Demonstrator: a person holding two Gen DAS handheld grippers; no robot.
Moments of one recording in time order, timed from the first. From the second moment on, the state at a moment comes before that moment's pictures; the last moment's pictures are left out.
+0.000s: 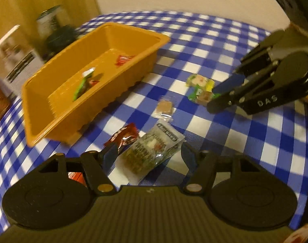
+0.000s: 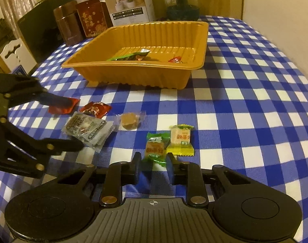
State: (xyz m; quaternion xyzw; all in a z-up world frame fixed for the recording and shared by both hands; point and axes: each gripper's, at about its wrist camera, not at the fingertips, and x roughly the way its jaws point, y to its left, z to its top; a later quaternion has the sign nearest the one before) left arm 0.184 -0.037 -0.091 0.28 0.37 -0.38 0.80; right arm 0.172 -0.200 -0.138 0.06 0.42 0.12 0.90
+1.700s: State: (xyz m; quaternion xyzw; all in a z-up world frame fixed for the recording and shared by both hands) left arm 0.137 -0.012 -0.087 0.04 0.46 -0.17 0.87; right arm 0.138 -0.181 -0.124 0.03 0.39 0.10 0.92
